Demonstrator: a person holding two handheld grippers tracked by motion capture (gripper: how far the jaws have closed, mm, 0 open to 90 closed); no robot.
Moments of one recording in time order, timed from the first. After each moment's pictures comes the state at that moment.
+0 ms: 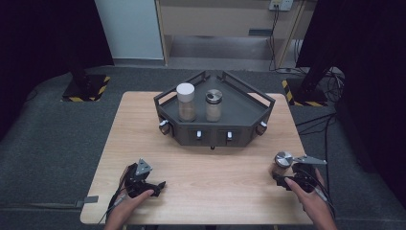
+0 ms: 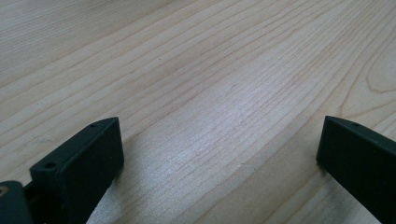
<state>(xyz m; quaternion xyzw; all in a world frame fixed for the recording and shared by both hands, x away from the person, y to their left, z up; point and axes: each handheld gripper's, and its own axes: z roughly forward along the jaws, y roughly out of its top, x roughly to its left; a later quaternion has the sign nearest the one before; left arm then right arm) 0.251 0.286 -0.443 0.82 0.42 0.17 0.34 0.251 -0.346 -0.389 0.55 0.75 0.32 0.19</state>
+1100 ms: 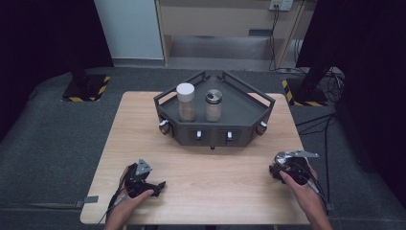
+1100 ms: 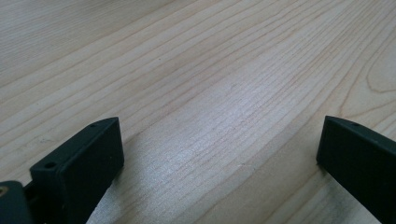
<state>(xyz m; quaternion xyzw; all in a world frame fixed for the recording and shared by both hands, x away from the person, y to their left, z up) 0.251 0.286 -0.443 0.82 0.42 0.17 0.34 0.276 -0.335 -0.397 0.55 0.75 0.31 0.19</state>
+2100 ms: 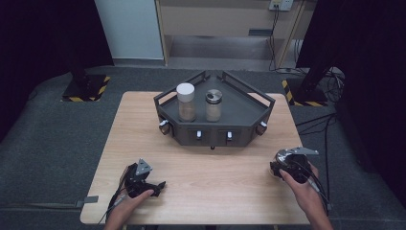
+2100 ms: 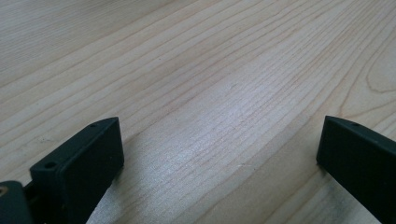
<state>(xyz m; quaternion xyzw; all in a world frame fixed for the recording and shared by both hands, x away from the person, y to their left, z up) 0.251 0.286 -0.443 0.82 0.42 0.17 0.34 0.267 -0.322 -0.370 0.53 0.76 0.31 0.22</state>
